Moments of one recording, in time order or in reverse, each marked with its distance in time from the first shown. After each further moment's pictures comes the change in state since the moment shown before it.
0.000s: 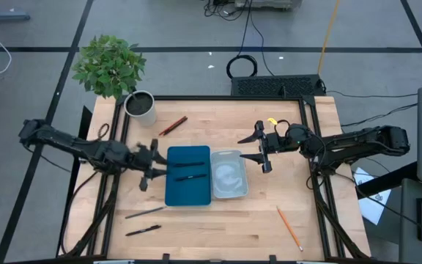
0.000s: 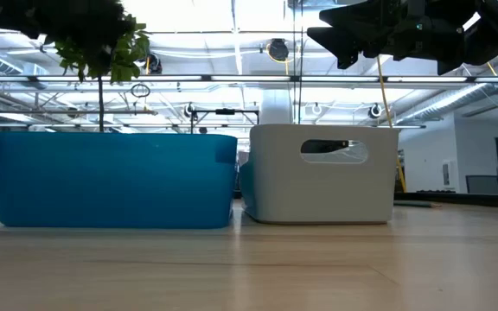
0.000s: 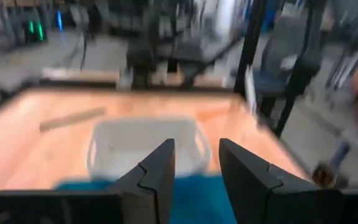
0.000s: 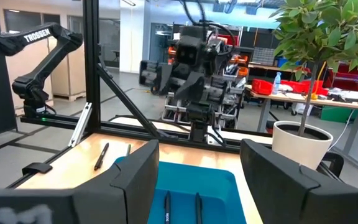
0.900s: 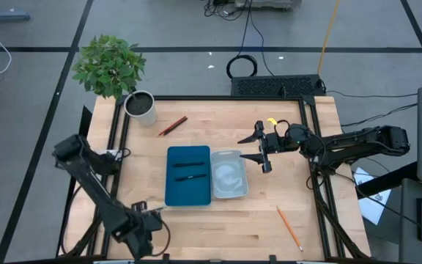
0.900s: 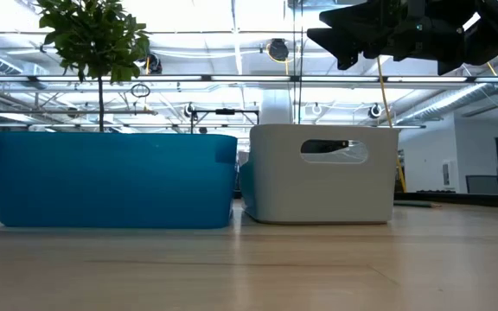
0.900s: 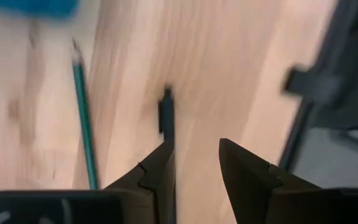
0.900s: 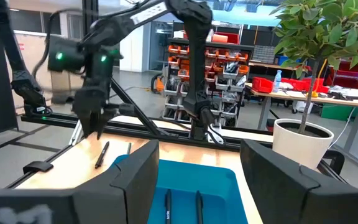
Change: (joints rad) left arm -0.649 0.981 0.842 -1.109 0.039 -1.045; right arm 0.000 0.000 0.000 -0.008 0.000 0.002
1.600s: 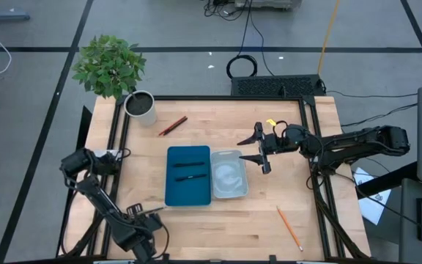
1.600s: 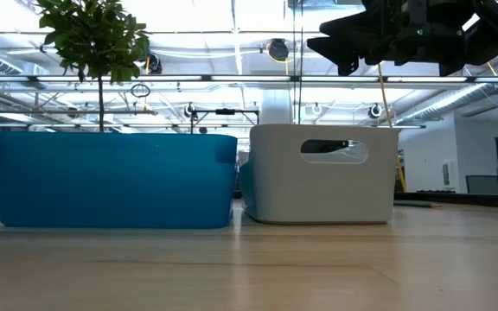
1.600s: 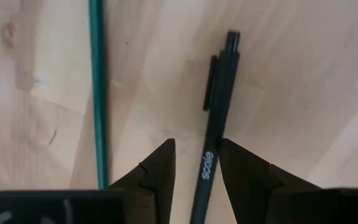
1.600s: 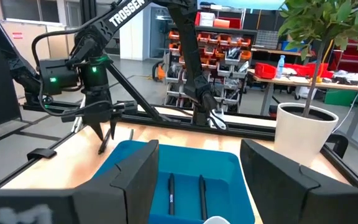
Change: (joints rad) left arm -0.035 0.171 0.002 -0.075 0.049 -0.161; right arm 0.000 0.000 -0.001 -0.060 0.000 0.001
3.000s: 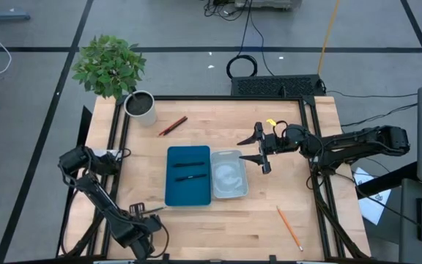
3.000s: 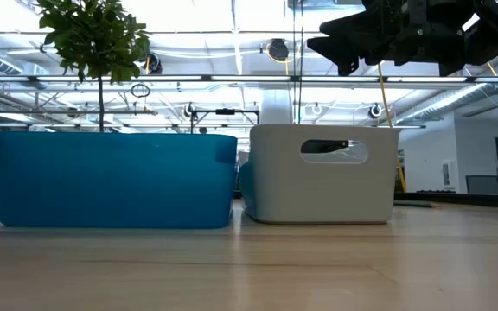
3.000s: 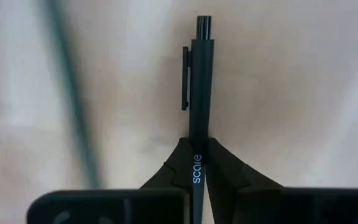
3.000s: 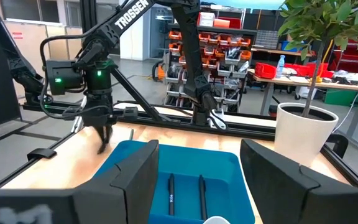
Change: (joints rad) left arm 0.005 -0.048 -0.081 0.096 0.003 0.152; right arm 0.000 0.000 0.000 0.001 0.000 0.000
